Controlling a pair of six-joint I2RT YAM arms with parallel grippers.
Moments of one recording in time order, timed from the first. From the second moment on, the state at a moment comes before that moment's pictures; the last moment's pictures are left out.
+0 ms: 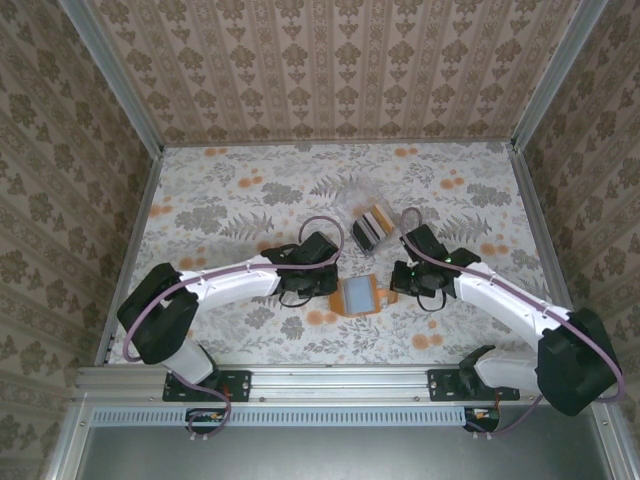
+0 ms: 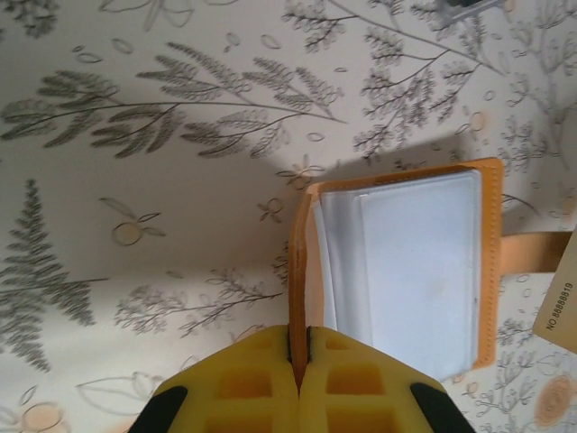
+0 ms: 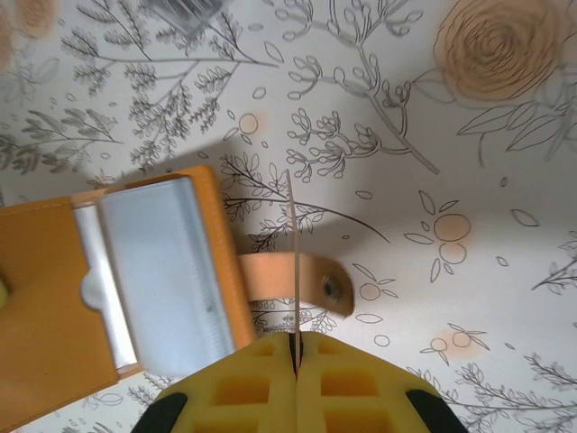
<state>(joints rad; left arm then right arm) -0.95 1.57 0.93 -0.40 0.08 -0.93 0.48 1.21 0.74 -0.66 -0.09 0.69</state>
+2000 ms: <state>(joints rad) -0.93 1.64 0.94 -0.32 0.18 -0.89 0.48 1.27 0.75 -0.61 -0.19 0.59</state>
